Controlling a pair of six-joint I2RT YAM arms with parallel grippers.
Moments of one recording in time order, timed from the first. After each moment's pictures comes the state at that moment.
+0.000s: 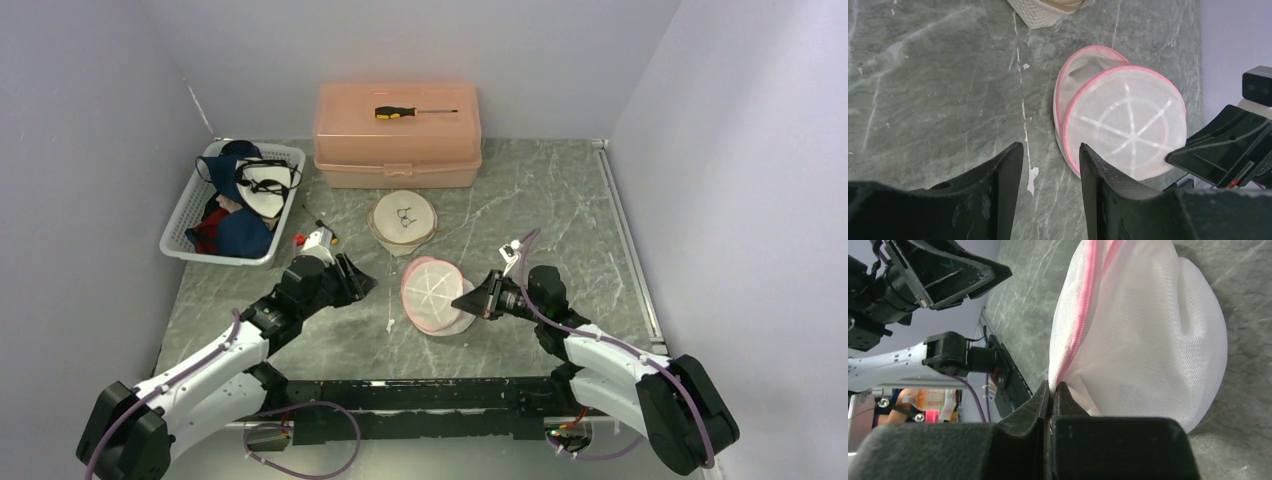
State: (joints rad) left arm -0.59 0.86 0.40 -0.03 0.01 -0.83; right arm 0.46 1.00 0.17 0.50 -0.62 0.83
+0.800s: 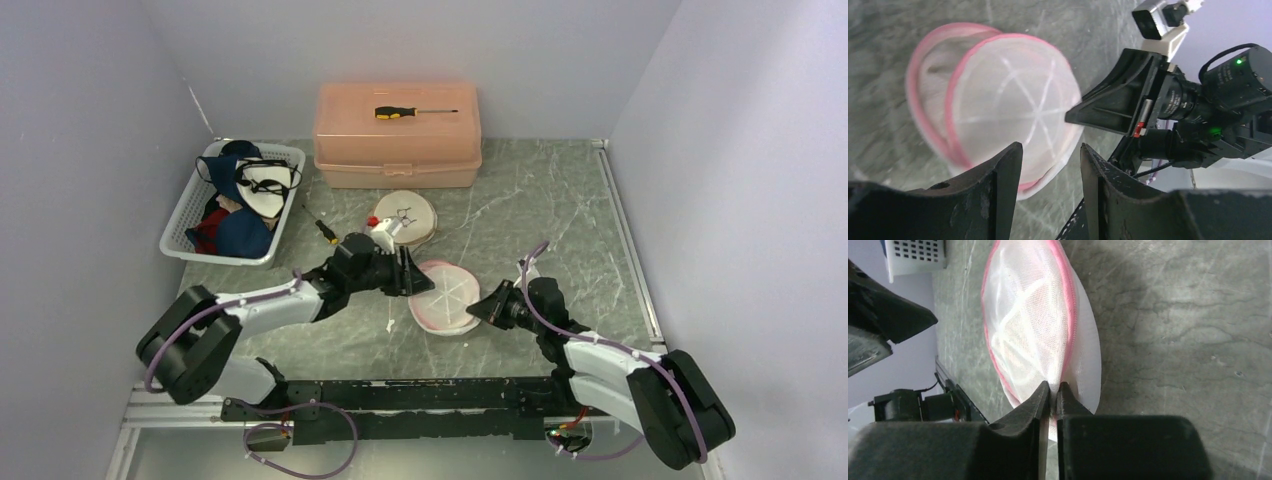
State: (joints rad) left arm -0.71 1.35 0.58 0.34 0.34 -0.75; right arm 0.42 1.03 0.06 0.46 -0.38 0.89
